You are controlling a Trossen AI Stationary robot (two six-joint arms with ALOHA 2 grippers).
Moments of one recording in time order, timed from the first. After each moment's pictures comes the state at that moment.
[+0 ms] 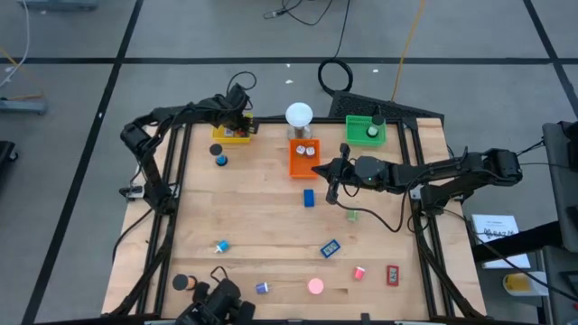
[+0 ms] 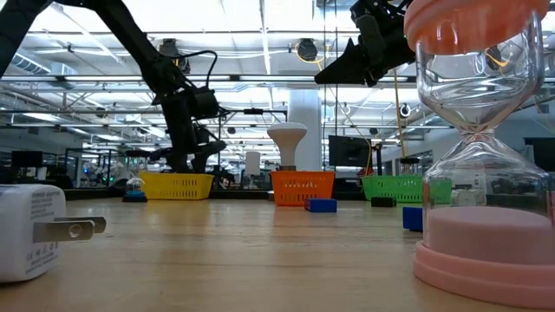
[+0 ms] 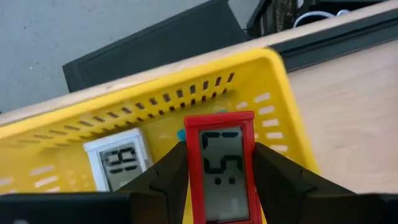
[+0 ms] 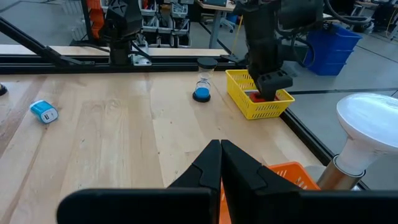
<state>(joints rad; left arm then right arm) 0.87 1.81 1.14 -0.42 -0.06 -0.36 -0.04 1.27 0.65 0.36 0.26 -0.04</state>
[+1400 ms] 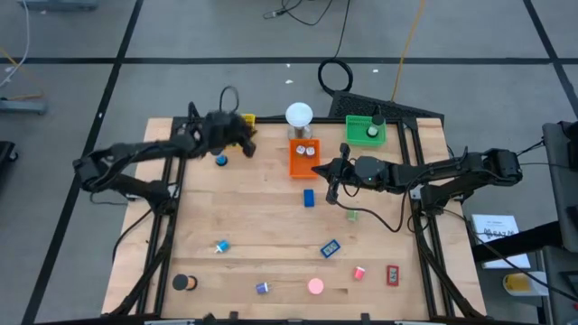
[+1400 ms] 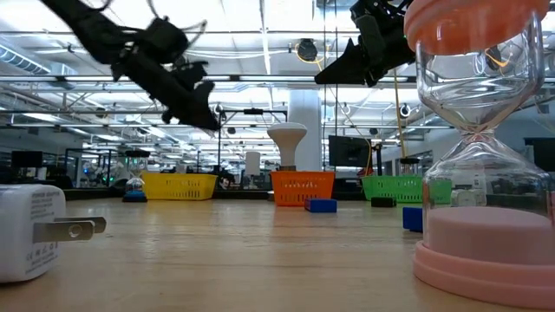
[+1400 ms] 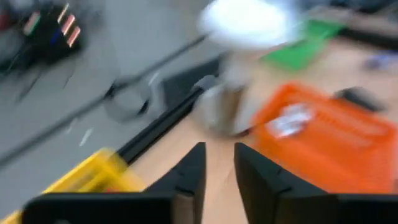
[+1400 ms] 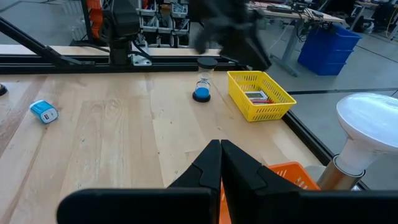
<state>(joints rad) 0.59 1.28 0.64 0.23 -0.03 -0.01 -0.04 1.27 0.65 0.36 0.26 -0.04</state>
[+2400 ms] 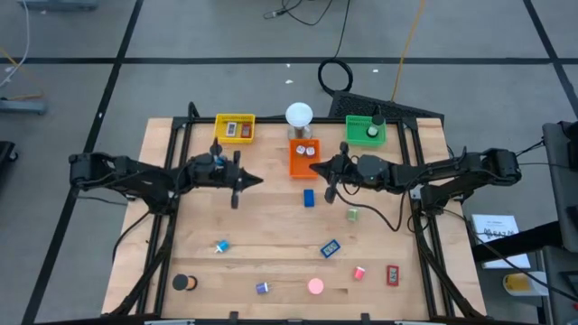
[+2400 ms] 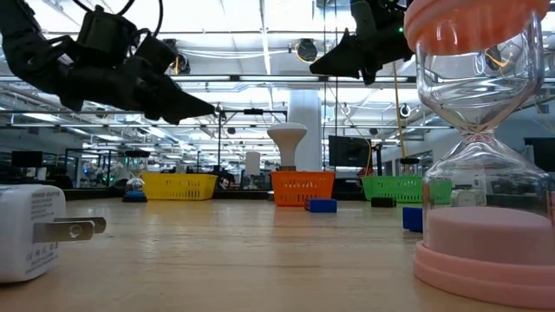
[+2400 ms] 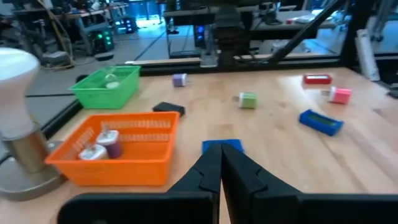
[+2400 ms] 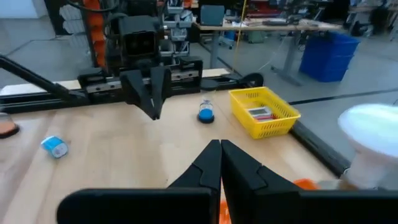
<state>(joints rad) 0.24 1.24 0.23 0.86 0.25 0.12 -0.04 1.28 0.65 0.46 0.23 0.04</state>
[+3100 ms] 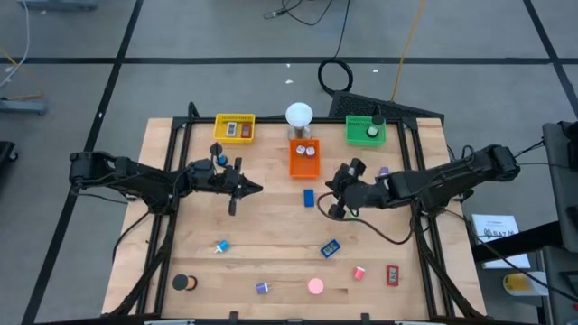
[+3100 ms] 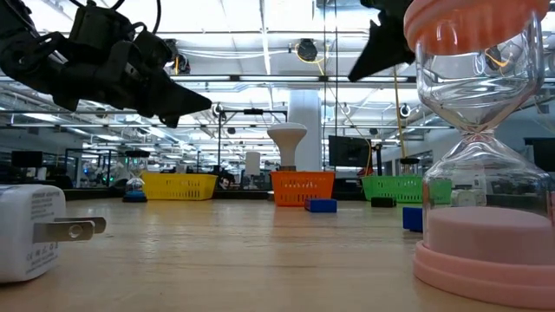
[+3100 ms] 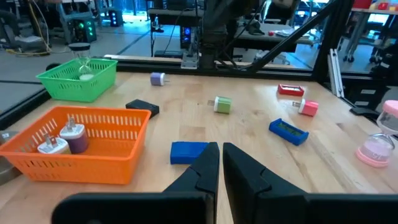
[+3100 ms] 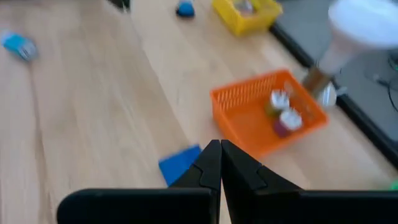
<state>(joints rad) 0.18 1.24 0.22 0.88 0.24 -0.01 0.22 1.30 0.98 -0.49 0.58 0.41</state>
